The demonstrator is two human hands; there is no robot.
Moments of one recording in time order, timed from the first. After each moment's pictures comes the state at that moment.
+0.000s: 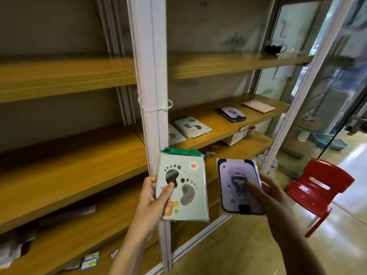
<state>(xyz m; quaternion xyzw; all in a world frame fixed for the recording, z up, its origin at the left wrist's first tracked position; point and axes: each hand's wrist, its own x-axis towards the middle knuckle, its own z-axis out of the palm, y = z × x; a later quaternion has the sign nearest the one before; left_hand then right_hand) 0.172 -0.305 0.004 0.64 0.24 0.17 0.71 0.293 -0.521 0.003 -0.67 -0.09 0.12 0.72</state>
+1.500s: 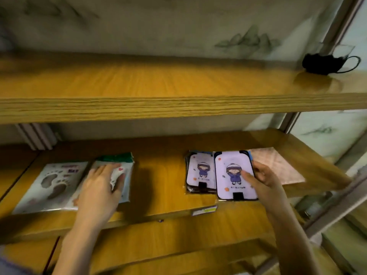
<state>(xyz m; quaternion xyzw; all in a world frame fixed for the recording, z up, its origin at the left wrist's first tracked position) 0.575 -0.314 0.011 0.83 0.47 0.27 0.16 0.848 -0.504 0.011 -0.72 -0.20 0.23 0.63</state>
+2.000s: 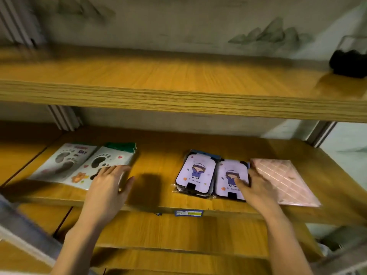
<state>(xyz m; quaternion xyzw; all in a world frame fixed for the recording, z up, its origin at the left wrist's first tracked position) 0.613 -0.368 0.006 0.82 0.50 0.25 0.10 0.907 -0.484 0.002 -0.89 -0.38 0.17 0.20</state>
